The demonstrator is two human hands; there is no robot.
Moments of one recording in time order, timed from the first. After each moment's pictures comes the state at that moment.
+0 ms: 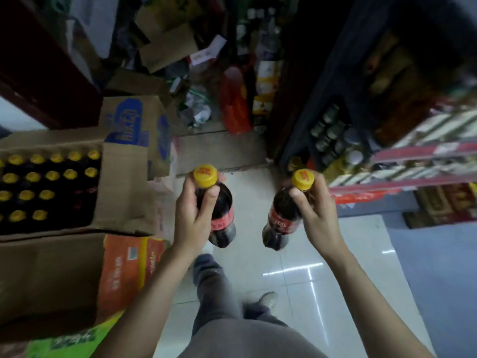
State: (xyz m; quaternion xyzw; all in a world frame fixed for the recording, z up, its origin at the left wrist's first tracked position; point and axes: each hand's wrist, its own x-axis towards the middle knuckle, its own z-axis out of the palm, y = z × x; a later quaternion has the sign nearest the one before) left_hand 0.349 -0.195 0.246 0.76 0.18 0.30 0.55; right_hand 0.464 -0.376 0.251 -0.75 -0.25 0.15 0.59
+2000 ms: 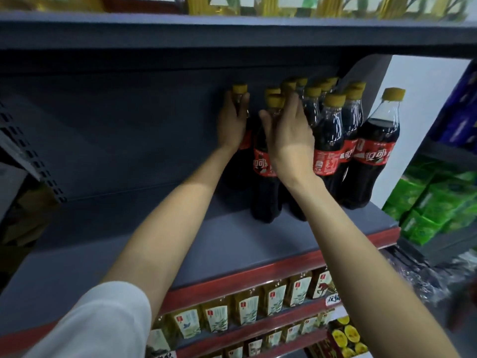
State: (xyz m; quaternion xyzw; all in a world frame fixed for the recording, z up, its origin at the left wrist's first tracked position) left_hand 1.117 -0.627 0.523 0.79 0.05 0.39 0.47; right_hand 1.057 -0.759 0.536 -0.81 -0.24 -0.37 0.39
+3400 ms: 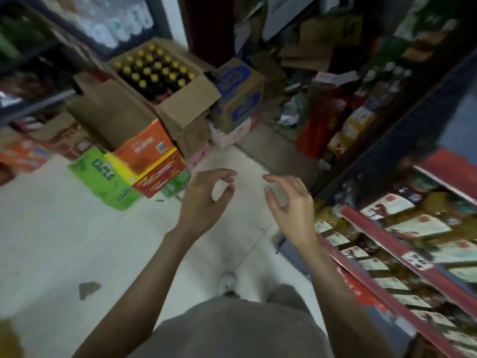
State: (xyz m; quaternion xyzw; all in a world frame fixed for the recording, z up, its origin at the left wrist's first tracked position) left_hand 0.410 -0.468 0.278 0.75 0.51 0.33 0.28; right_hand 0.597 -0.513 0.266 -0.62 -0.64 0.13 0.43
